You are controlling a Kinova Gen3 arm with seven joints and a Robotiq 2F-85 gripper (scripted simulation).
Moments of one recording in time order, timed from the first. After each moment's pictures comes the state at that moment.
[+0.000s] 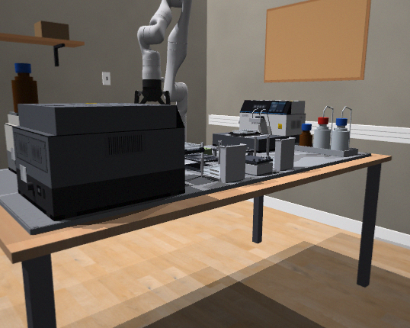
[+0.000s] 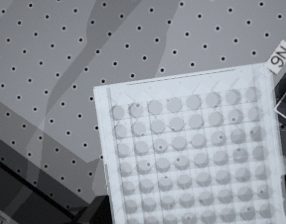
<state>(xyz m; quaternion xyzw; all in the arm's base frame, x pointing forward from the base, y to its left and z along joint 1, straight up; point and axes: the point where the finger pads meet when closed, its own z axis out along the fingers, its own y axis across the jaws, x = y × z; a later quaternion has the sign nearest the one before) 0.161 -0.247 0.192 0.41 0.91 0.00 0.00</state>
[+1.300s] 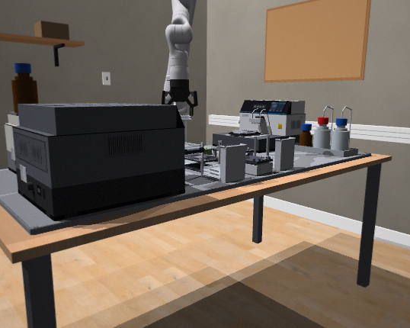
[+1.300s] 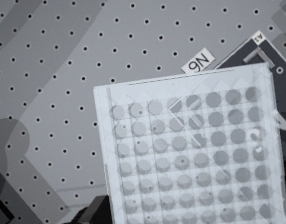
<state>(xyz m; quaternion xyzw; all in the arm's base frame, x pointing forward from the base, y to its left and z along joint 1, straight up) 0.253 -0.178 0.192 0.29 0.96 0.00 0.00</state>
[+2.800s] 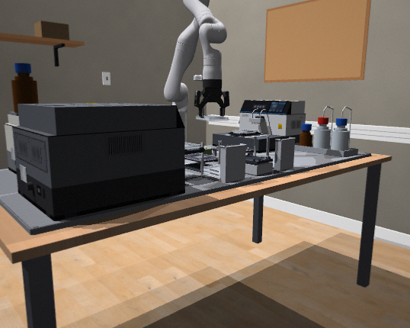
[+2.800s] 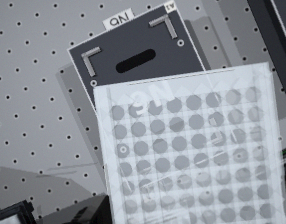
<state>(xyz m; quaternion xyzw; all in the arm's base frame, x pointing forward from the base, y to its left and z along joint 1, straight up) 0.356 -0.096 0.191 0.15 0.99 0.00 0.00</state>
